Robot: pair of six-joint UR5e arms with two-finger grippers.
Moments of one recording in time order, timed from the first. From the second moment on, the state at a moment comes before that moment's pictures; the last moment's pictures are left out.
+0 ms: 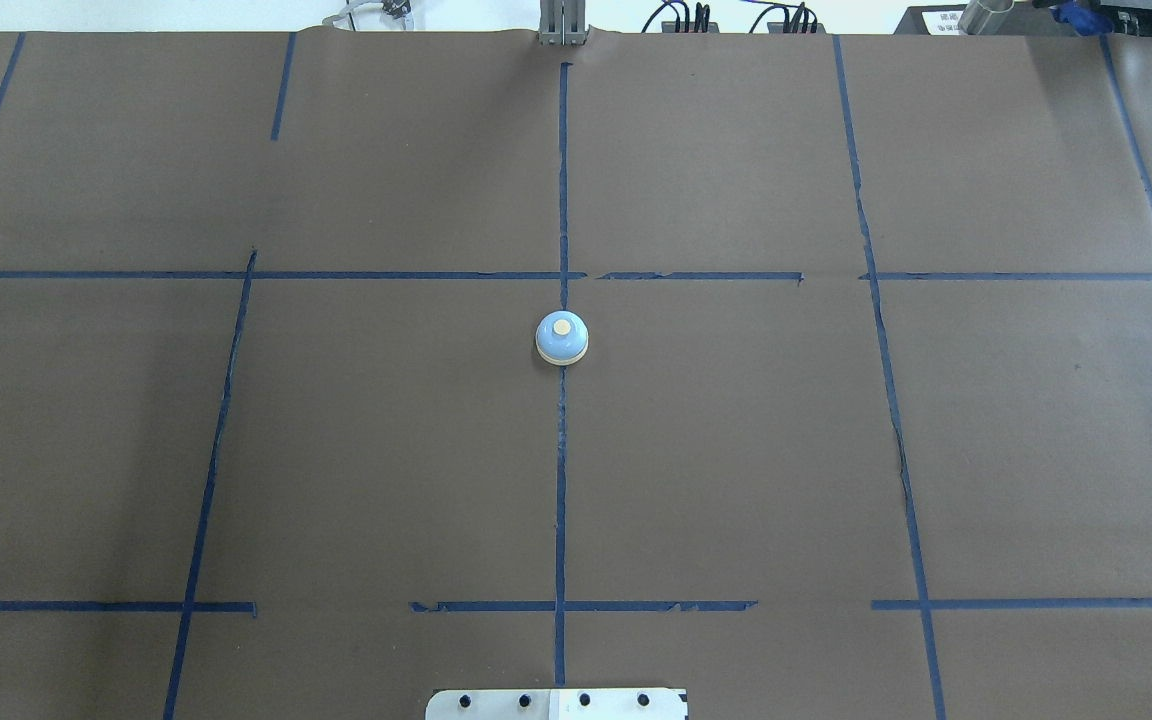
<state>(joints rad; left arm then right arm) -1.56 -1.37 -1.76 -1.62 -2.43 0.11 1.54 -1.72 1.61 -1.44 2.36 -0.06</state>
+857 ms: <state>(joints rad) -1.53 -1.38 -1.77 -1.55 -2.42 0.11 1.53 -1.65 1.69 -1.51 2.40 -0.01</state>
